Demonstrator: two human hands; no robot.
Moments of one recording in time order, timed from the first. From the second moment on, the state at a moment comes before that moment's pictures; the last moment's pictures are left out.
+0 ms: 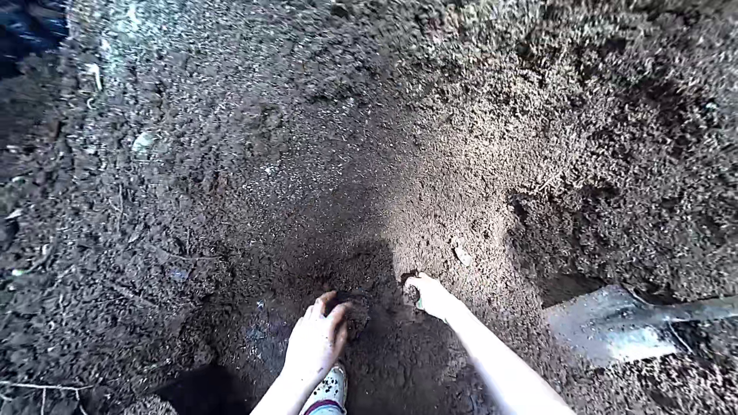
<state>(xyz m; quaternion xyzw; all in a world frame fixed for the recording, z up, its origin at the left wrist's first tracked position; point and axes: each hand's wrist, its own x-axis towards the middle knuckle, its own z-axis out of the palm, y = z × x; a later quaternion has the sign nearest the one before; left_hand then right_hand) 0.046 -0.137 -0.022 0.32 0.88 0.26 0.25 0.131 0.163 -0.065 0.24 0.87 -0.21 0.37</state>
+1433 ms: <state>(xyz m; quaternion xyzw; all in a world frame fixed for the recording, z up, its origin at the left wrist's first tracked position) -0.001 -0.131 -0.041 0.16 0.75 0.28 0.57 0.111 0.029 -0.027 0.38 0.68 -0.52 0.35</state>
